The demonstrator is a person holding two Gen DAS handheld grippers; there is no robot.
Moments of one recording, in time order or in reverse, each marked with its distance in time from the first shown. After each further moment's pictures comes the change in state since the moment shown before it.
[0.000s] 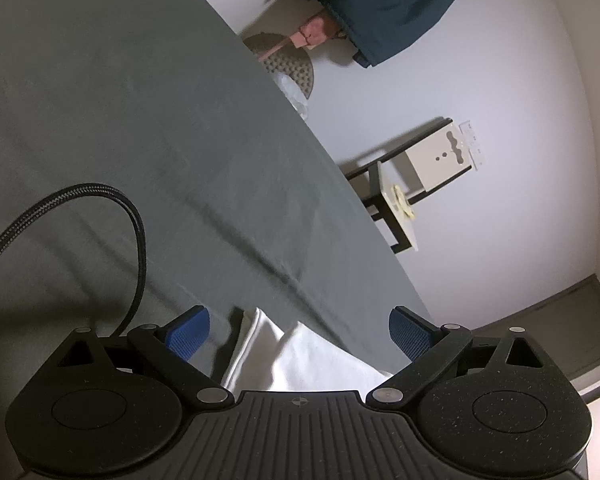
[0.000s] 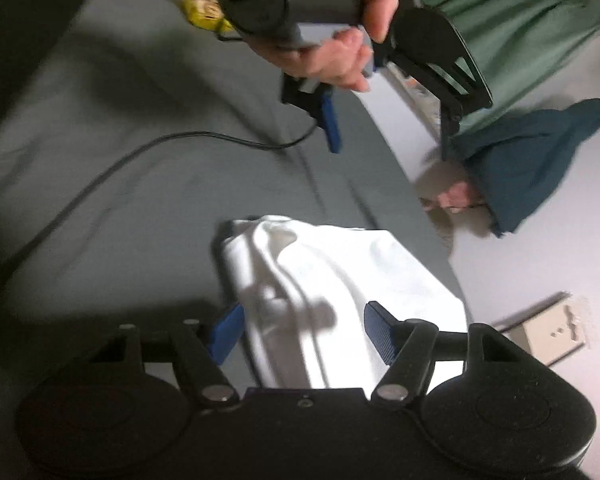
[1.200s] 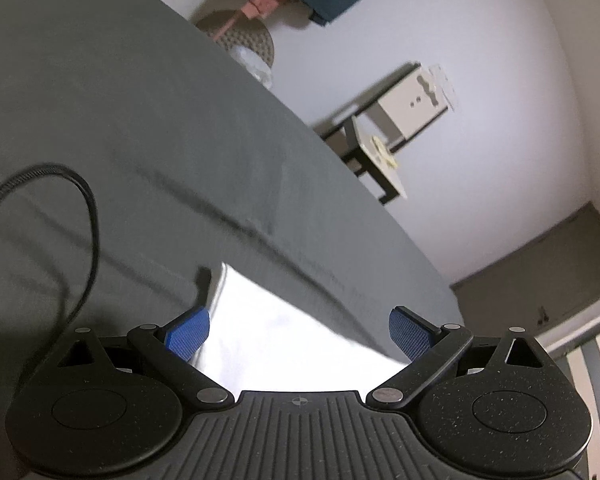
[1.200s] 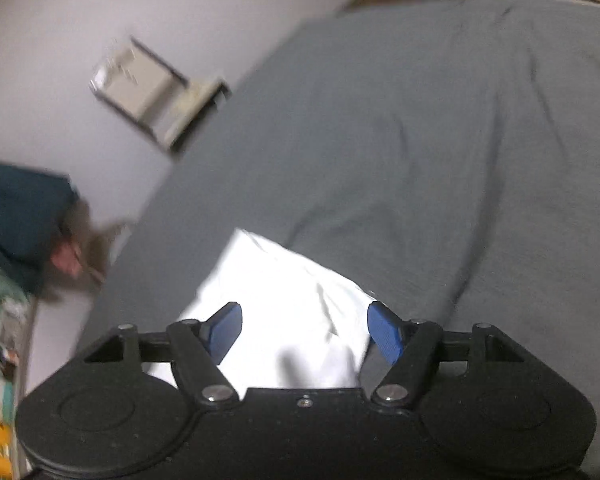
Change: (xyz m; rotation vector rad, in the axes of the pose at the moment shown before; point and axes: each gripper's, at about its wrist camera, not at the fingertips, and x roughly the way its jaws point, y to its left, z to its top) left arm 0.005 -0.032 -0.018 0.192 0.127 -0.035; right arm -0.045 -0.227 -0.349 2.134 0.267 -0.317
